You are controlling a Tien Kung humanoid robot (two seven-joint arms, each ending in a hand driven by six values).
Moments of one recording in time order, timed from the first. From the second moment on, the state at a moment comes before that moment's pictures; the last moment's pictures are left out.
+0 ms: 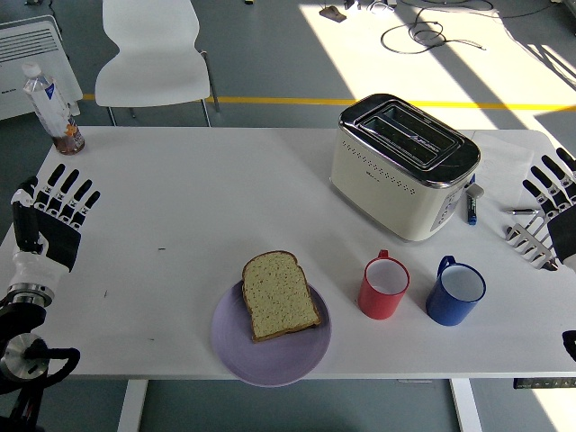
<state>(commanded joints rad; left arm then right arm) -0.07 0.03 -1.66 -1.30 0.71 -0.07 -0.10 0.08 -0.18 1.59 1.40 -0.67 -0.02 0.08</state>
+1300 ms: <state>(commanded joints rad) -0.08 0.04 -1.67 -1.30 0.73 -0.08 -0.07 0.08 -0.17 1.62 1.39 -0.66 0.00 0.07</state>
